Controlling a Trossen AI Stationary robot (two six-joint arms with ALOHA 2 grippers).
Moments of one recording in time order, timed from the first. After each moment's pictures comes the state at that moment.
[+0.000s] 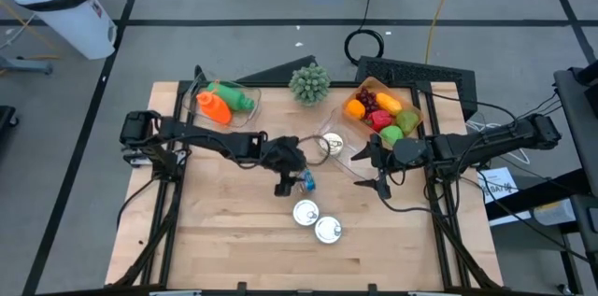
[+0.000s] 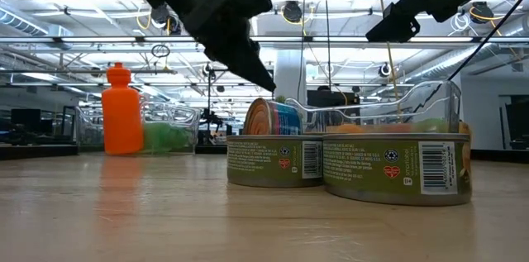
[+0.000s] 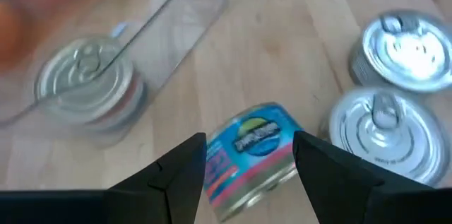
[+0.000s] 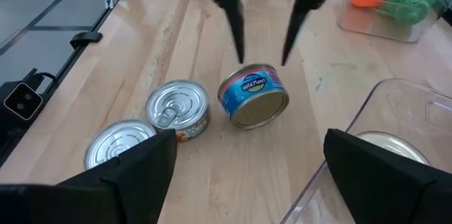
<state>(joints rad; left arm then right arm) -0.02 1.70 1.09 -0.16 0.08 0.13 0.16 0.89 0.58 -0.15 0.06 0.11</state>
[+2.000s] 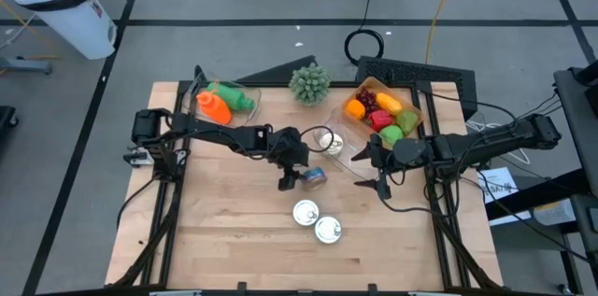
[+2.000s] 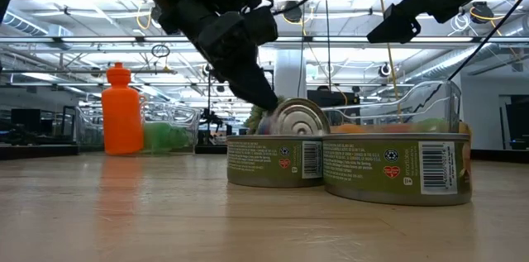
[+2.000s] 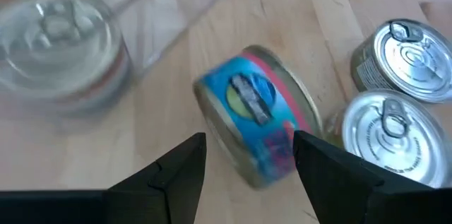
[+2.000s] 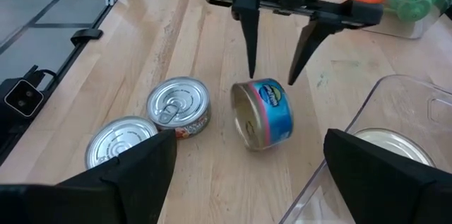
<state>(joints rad) 0.07 1.78 1.09 -0.12 0.26 0.06 0.16 0.89 0.58 -0.16 0.05 0.11</state>
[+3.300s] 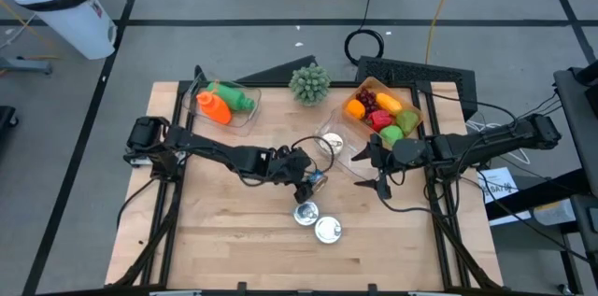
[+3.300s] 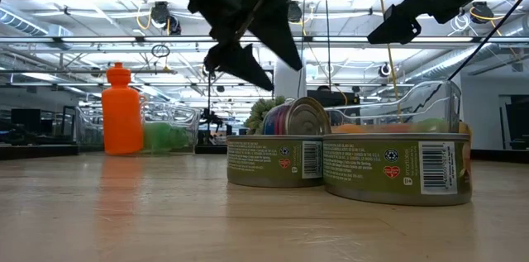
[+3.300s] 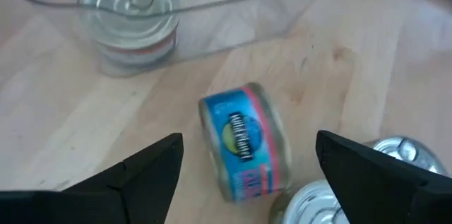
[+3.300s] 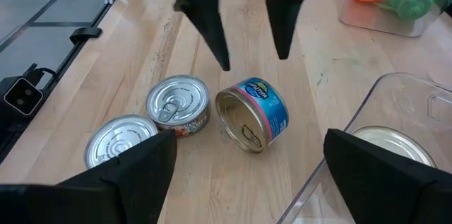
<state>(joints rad) -0.15 1.78 1.24 -0.27 -0.23 -0.58 0.16 0.89 0.58 -0.17 0.05 0.11</state>
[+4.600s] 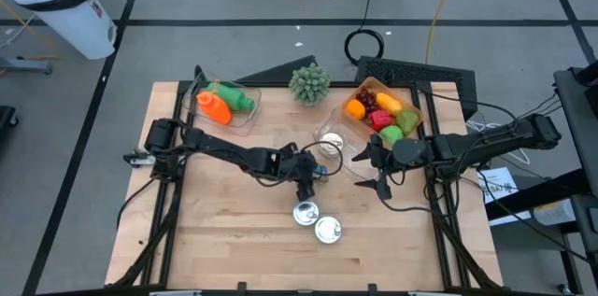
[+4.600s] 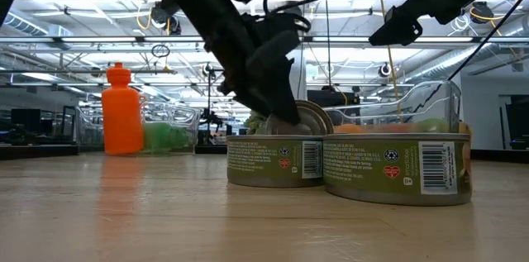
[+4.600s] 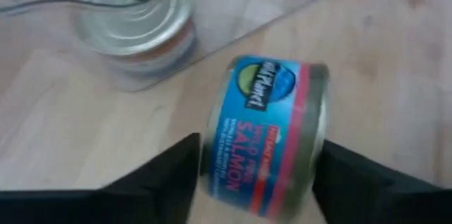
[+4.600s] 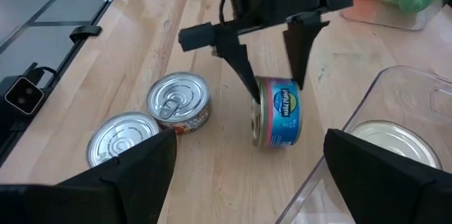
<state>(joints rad) -0.11 1.92 1.24 -0.21 -0.27 -0.33 0.16 0.89 0.58 -0.18 0.05 0.13</state>
